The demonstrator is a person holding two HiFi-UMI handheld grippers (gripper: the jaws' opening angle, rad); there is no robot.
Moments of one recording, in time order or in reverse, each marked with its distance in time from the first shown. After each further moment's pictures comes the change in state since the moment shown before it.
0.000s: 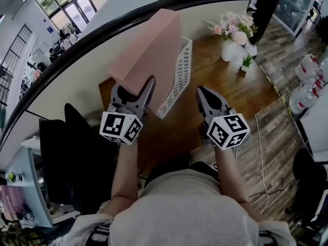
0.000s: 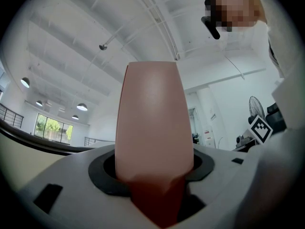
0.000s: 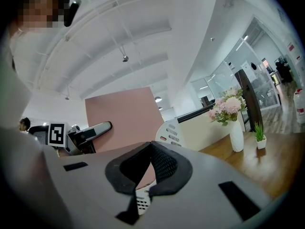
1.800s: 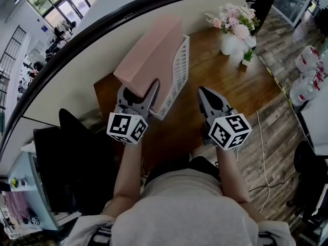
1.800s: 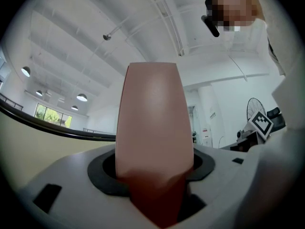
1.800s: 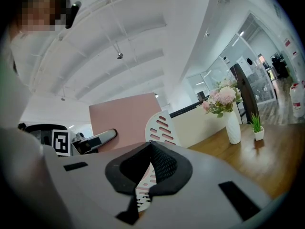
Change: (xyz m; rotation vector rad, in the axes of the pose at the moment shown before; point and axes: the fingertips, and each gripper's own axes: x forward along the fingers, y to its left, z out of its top) left arm 0.022 0.003 -0.061 -0.065 0.061 -0.020; right arm 0.009 -0.023 -0.024 0.045 0.040 -0.029
